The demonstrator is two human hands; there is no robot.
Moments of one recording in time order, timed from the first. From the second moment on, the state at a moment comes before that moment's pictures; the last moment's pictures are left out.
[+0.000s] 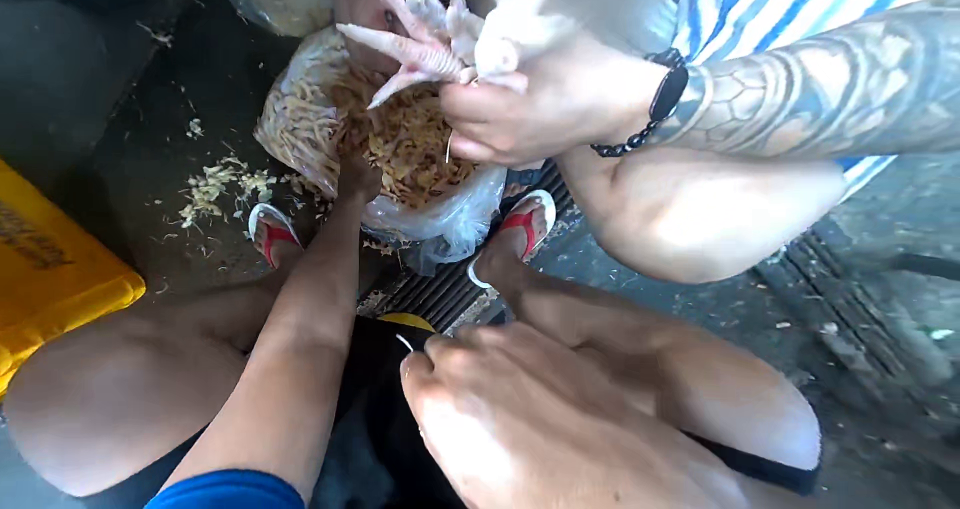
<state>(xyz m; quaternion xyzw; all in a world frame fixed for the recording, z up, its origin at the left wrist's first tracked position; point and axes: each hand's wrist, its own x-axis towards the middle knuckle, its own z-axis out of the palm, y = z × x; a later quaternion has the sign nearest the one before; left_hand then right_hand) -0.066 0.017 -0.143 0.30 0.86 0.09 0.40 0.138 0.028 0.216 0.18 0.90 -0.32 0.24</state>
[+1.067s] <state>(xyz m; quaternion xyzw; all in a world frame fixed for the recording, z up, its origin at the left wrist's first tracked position) -0.059 0.025 -0.001 0.14 0.82 0.38 0.41 0.134 0.043 0.191 0.22 0.85 -0.40 0.27</state>
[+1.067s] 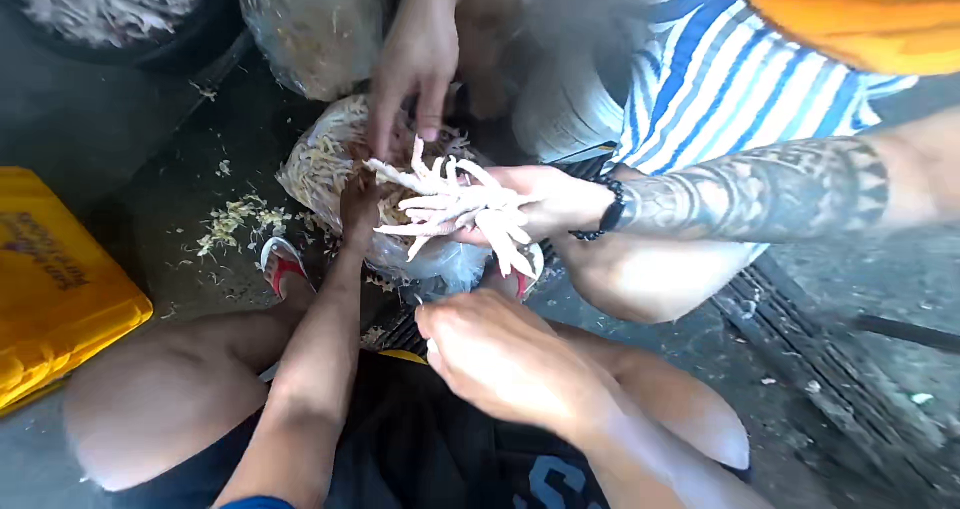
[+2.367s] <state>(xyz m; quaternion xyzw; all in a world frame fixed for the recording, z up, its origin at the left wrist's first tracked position) -0.064 -0.085 0.168 0.30 0.64 0.50 0.50 0.113 0.014 0.171 0.35 0.80 -0.49 -0.07</state>
